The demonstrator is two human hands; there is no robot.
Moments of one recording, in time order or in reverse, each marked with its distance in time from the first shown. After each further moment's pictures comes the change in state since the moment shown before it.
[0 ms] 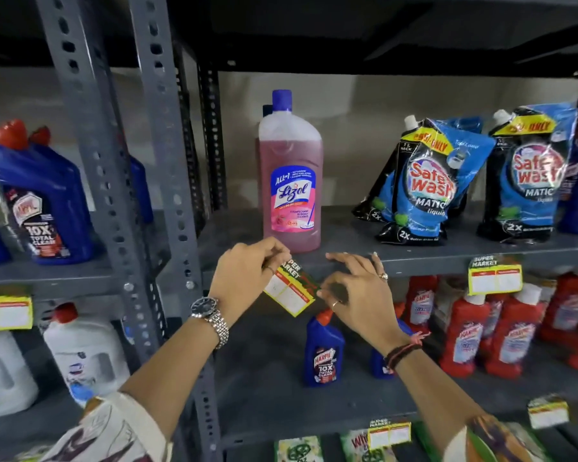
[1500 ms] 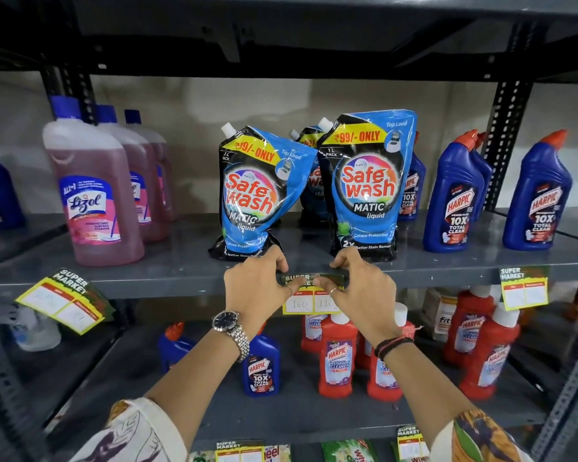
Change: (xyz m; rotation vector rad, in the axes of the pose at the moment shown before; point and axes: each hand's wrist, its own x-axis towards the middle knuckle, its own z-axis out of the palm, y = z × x) left_hand 0.080 0.254 0.232 0.263 0.068 -0.133; right_hand -0.021 0.297 -0.136 0.009 0.200 0.096
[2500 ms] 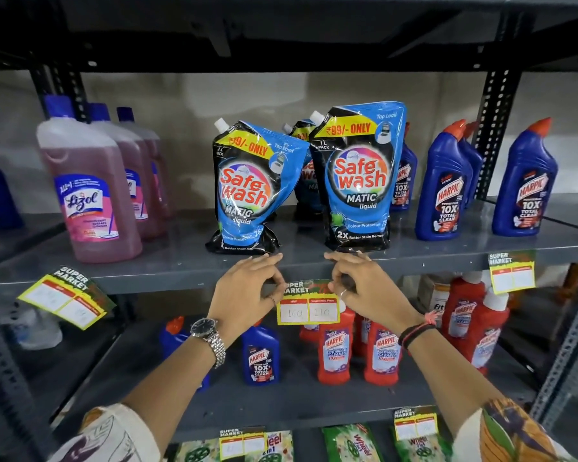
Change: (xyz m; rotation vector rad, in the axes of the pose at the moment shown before) left_hand -0.024 -0.026 -0.005 -0.109 -0.172 0.201; right_hand -0.004 0.016 -0.031 0.189 -0.468 -0.106
